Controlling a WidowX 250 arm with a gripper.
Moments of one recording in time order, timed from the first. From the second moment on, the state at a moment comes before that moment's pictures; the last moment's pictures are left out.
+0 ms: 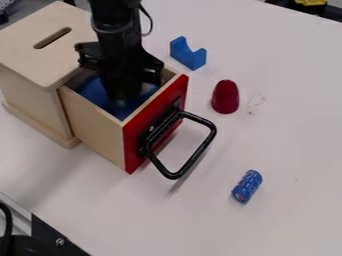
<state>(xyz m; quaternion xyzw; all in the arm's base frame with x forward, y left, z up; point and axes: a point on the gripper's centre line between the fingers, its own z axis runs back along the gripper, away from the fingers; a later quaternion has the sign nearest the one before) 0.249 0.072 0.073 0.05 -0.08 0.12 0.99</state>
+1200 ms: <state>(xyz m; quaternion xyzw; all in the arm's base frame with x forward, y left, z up) 0.260 0.055 0.129 0.01 -0.12 0.09 0.99</state>
